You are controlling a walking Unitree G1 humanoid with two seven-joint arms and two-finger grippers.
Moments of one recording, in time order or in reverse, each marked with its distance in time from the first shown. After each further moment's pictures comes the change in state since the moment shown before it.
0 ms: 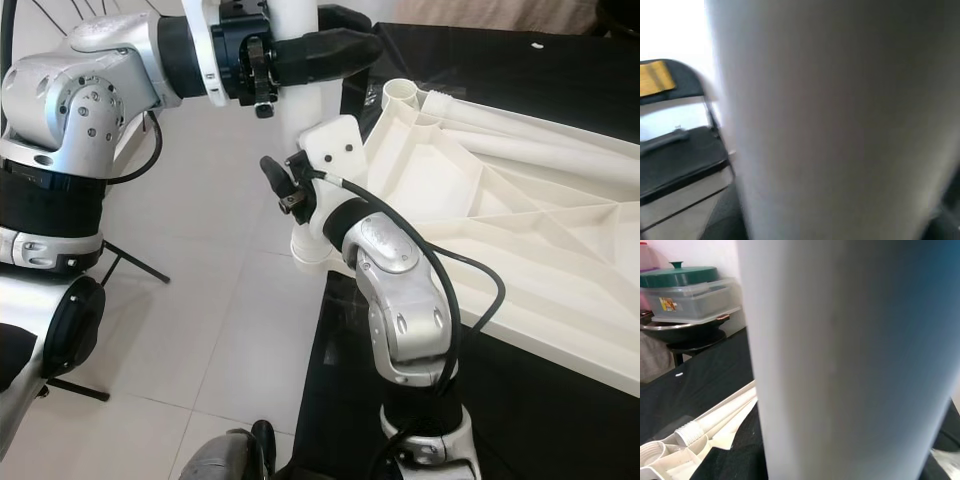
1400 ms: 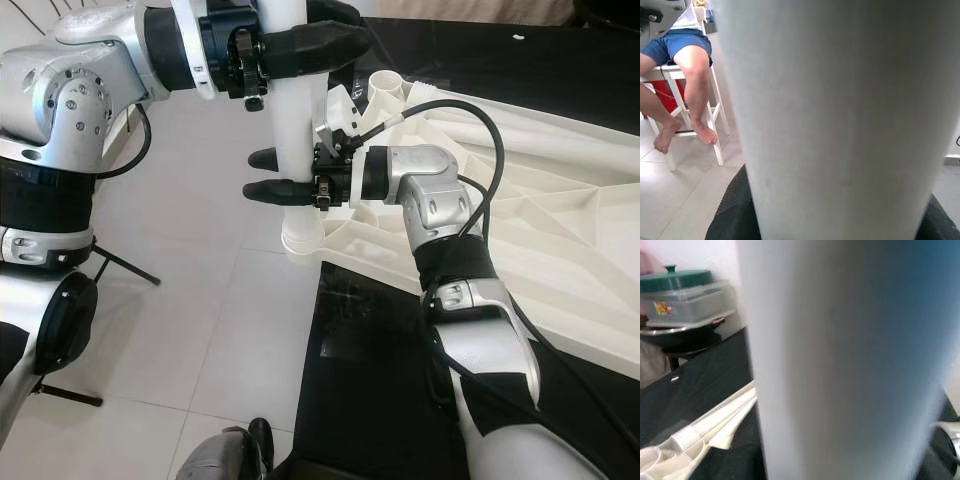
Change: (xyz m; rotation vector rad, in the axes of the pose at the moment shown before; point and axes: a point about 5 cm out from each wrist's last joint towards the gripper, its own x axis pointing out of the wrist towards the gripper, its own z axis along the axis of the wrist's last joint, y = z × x) left arm 0.003 0.000 0.003 0.018 -0.021 -0.005; right arm 0.036 -0.047 0.000 -0.035 -0.114 0.856
